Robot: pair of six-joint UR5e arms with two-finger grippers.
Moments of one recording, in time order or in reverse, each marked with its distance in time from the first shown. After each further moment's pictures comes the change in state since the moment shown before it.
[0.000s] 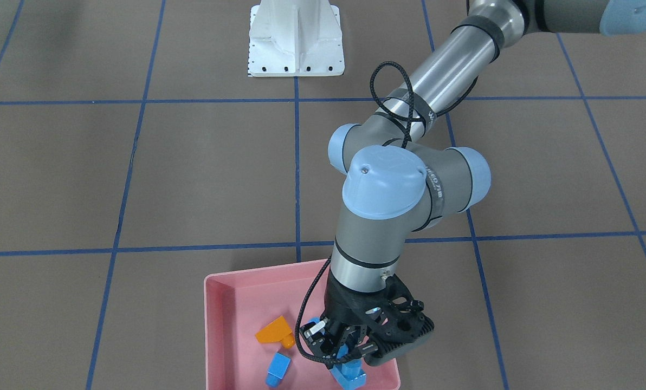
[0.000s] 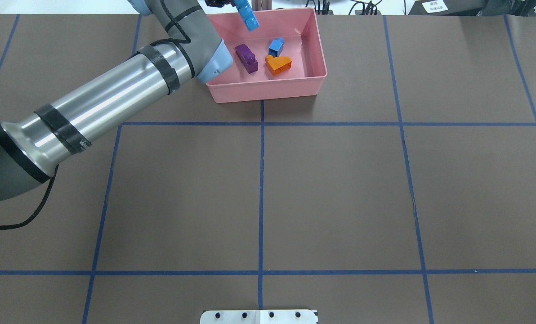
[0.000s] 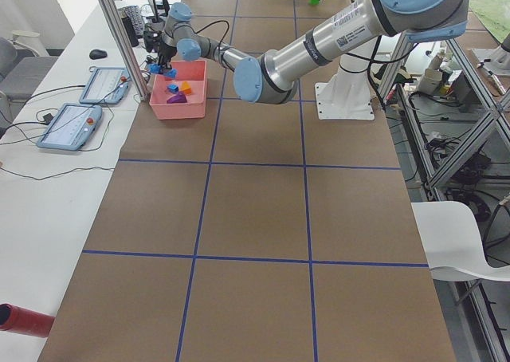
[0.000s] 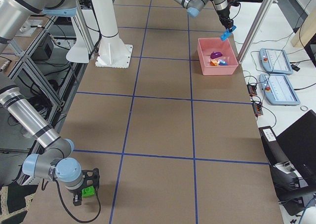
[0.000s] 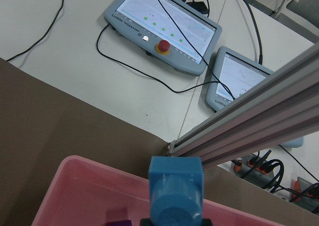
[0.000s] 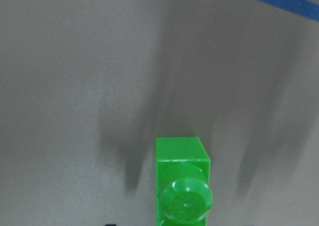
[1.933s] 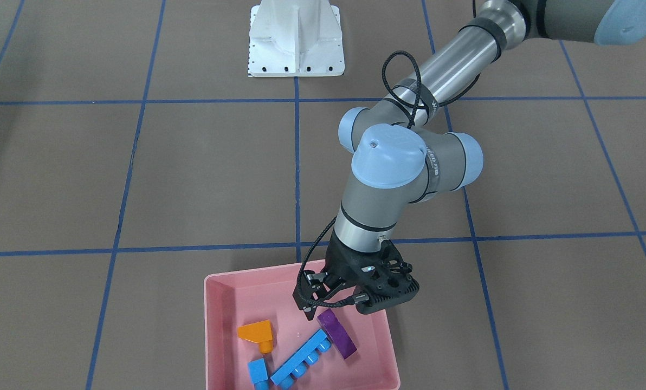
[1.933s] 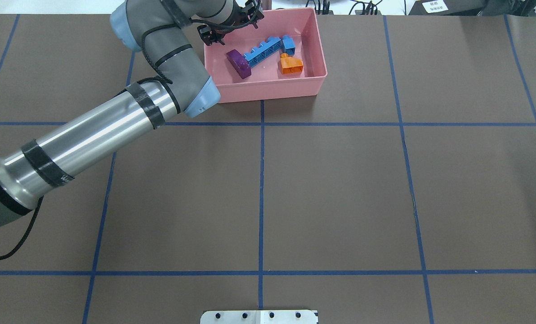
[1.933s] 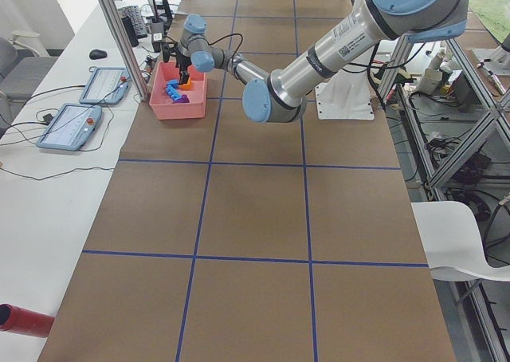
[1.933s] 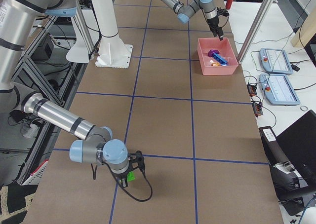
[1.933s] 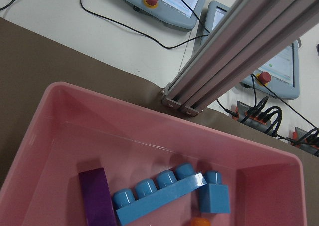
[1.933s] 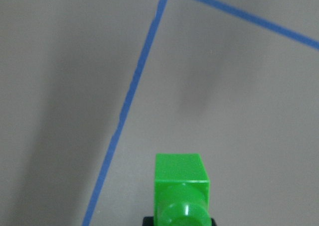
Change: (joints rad) left arm 0.039 0.189 -0.242 0.024 -0.078 0.042; right arm 0.059 0.617 0.303 -0.834 0.038 -0.048
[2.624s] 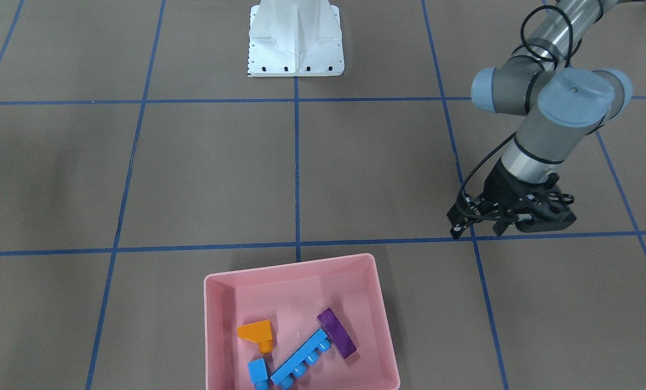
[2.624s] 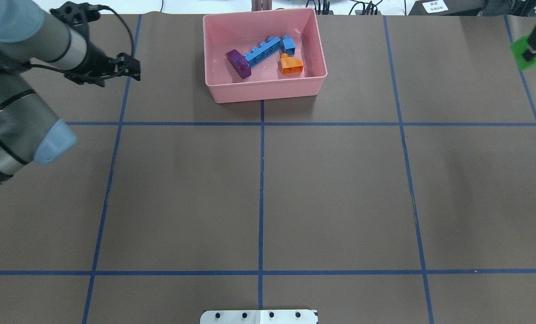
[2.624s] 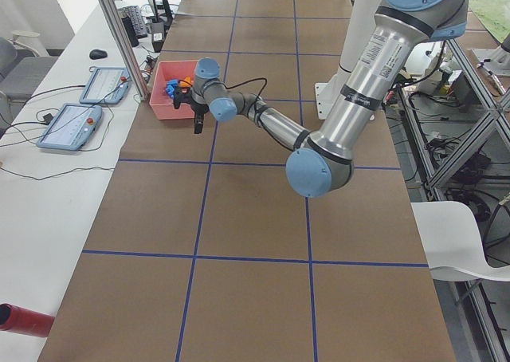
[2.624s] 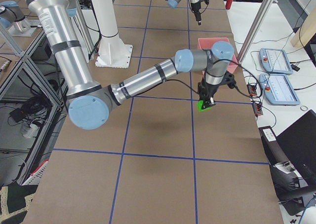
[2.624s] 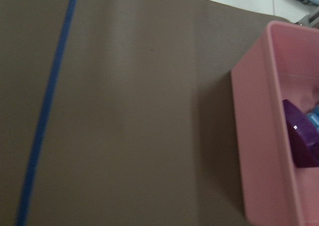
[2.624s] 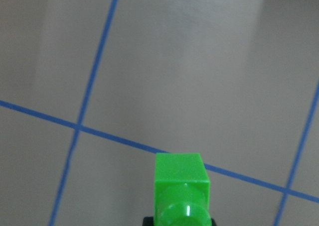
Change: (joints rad) left arm -0.131 0.636 -0.623 0.180 -0.173 0.381; right arm -0.286 0.563 -0.030 -0.218 0.018 0.482
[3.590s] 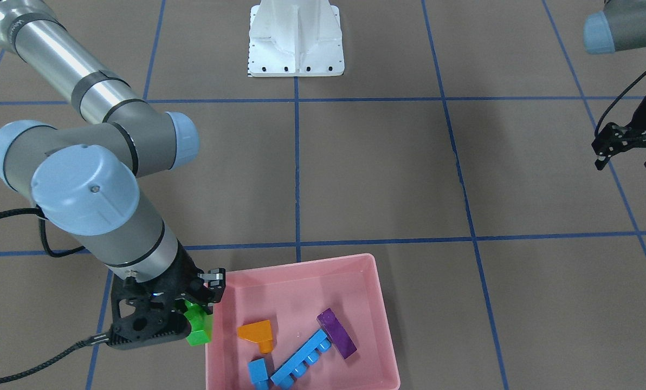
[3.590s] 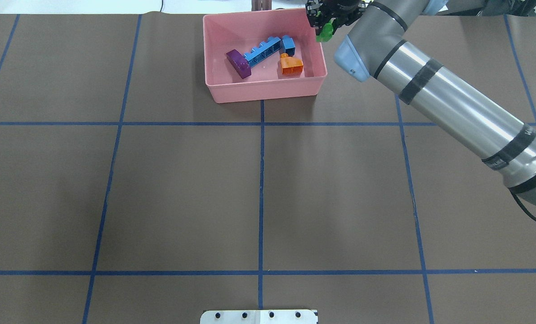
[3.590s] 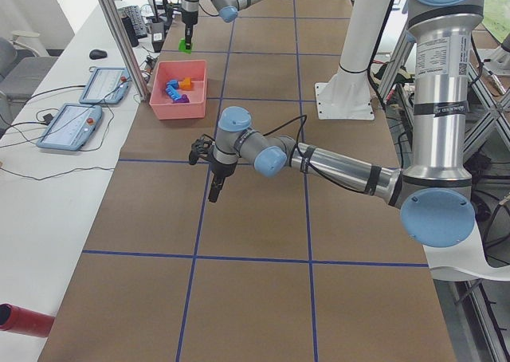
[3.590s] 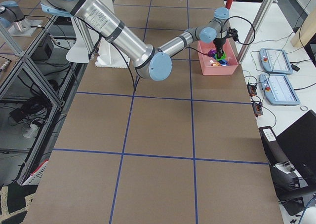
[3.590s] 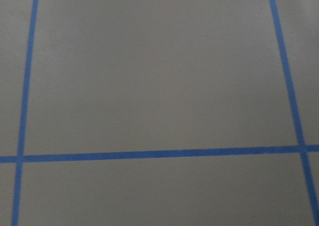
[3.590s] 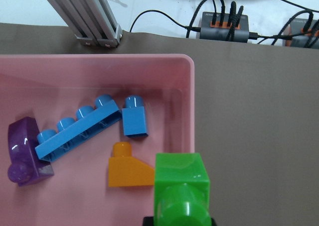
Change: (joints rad) left arm -0.221 0.461 -0.212 0.043 -0.014 0.578; right arm -0.370 0.530 -0.619 0.667 -0.250 0.762
